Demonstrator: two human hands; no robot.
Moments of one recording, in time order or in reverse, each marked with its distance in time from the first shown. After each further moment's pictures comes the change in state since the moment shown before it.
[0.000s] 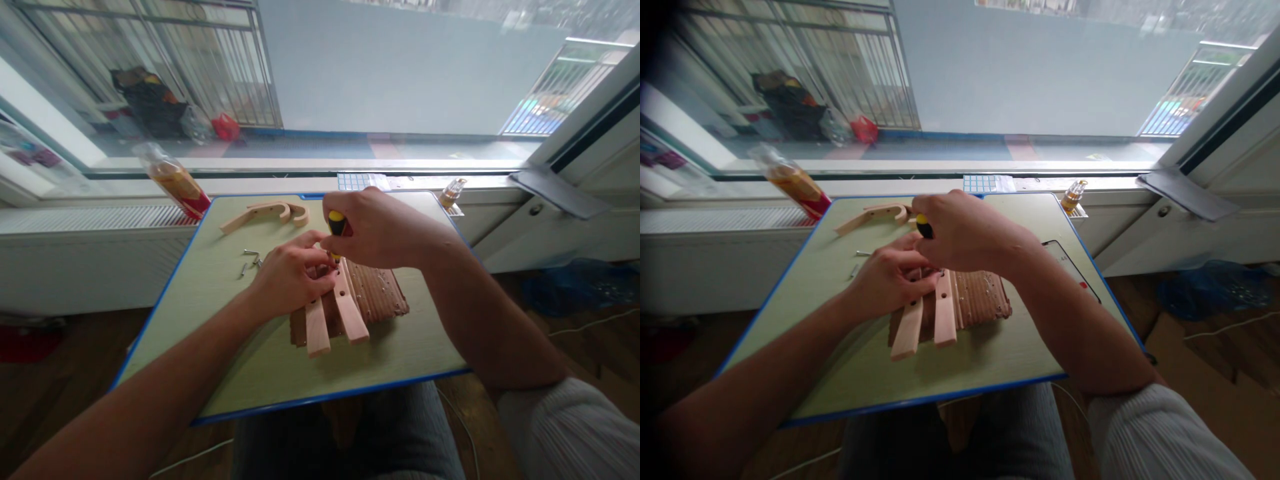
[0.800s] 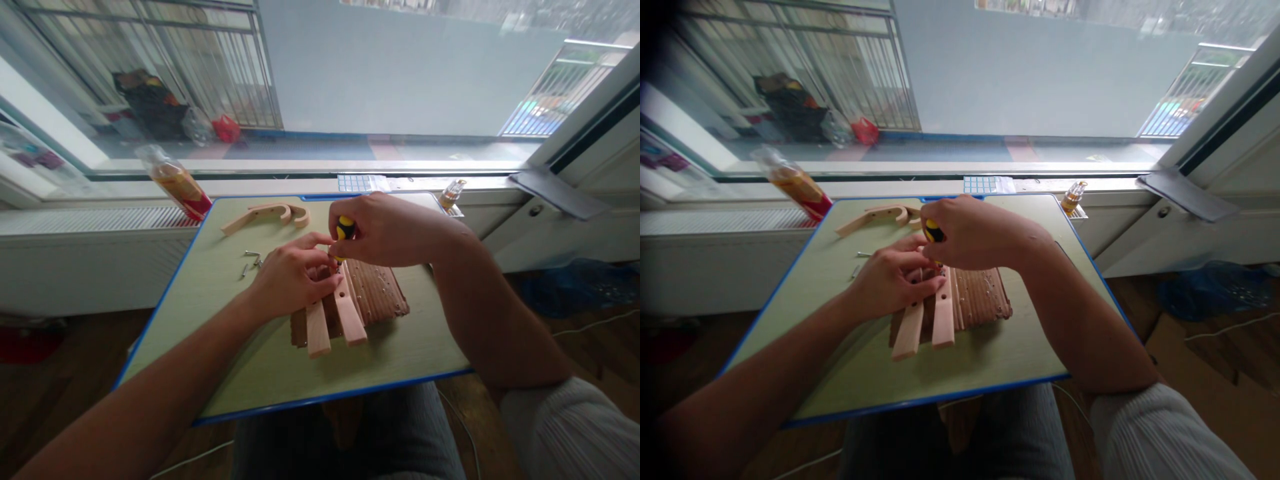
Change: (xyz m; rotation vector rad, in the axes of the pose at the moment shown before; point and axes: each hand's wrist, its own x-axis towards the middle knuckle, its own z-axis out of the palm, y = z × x) left_hand -0.001 -0.003 -0.003 -0.004 -0.036 0.022; right_hand -0.006 0.006 -0.010 0.031 -0.112 -0.032
